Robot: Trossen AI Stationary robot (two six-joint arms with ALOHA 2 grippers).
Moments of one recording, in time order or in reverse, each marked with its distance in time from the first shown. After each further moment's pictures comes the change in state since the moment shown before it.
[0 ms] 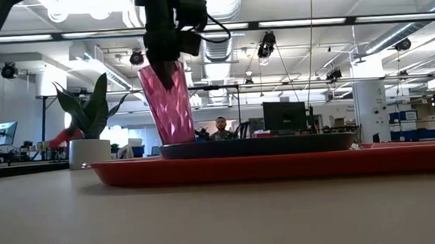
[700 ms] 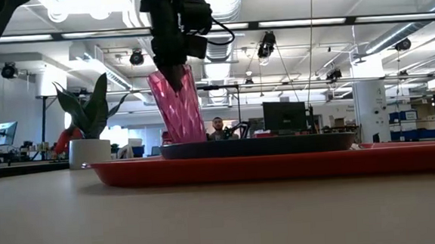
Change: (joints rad) left arm 0.007 0.026 0.000 0.071 0.031 0.025; right arm 0.000 0.000 0.000 0.000 0.003 0.000
